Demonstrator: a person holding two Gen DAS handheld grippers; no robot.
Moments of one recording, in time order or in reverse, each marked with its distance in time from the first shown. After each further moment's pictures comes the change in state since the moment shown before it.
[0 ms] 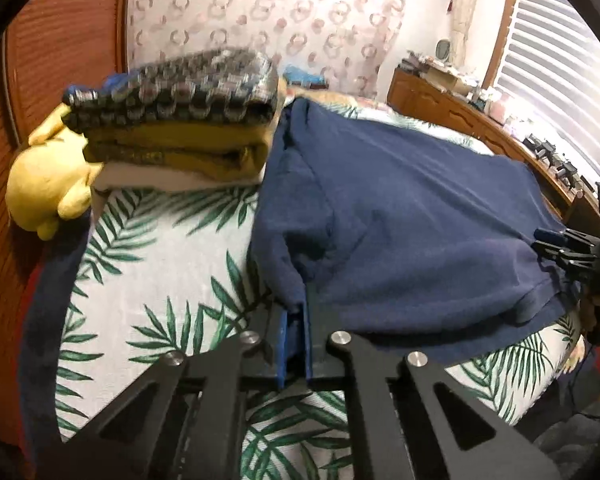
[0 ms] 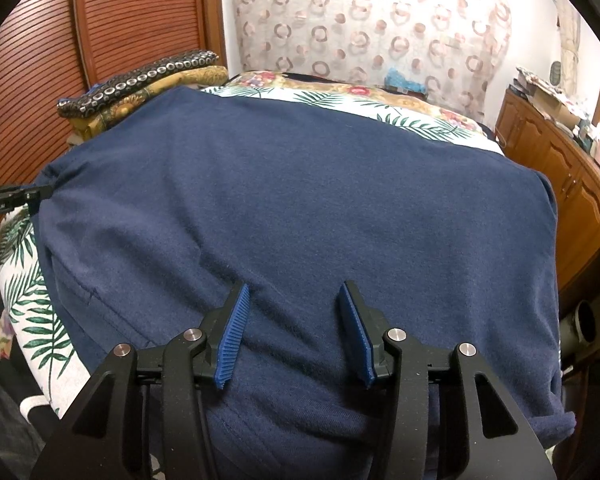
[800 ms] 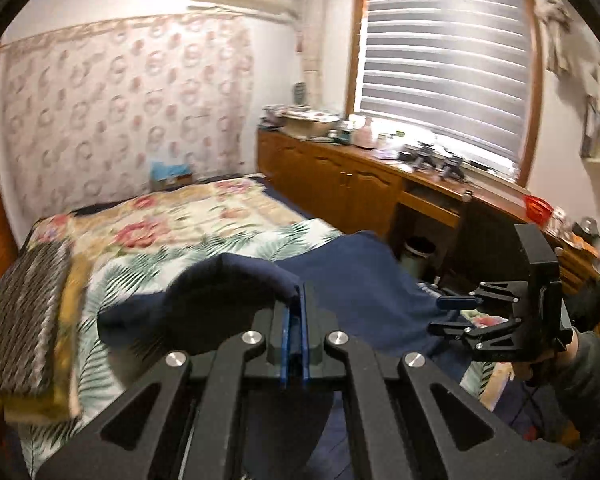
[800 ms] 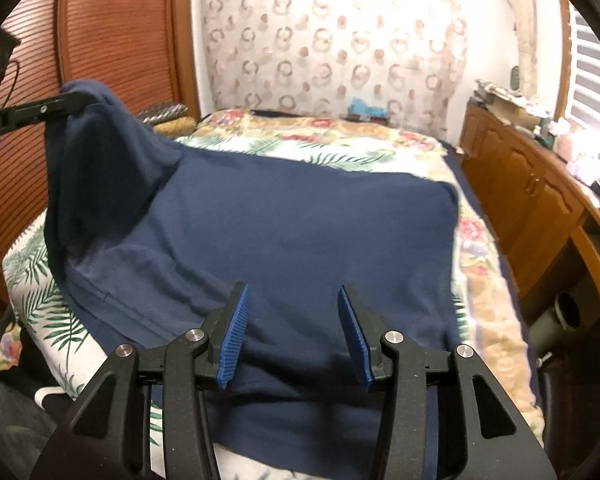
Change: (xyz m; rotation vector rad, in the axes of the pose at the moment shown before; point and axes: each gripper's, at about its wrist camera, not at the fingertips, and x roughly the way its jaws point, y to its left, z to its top) left arm -0.030 -0.203 0.134 0.349 -0.211 -0.351; right arm -0.087 -0.047 -0.015 0.087 -0.134 -0.090
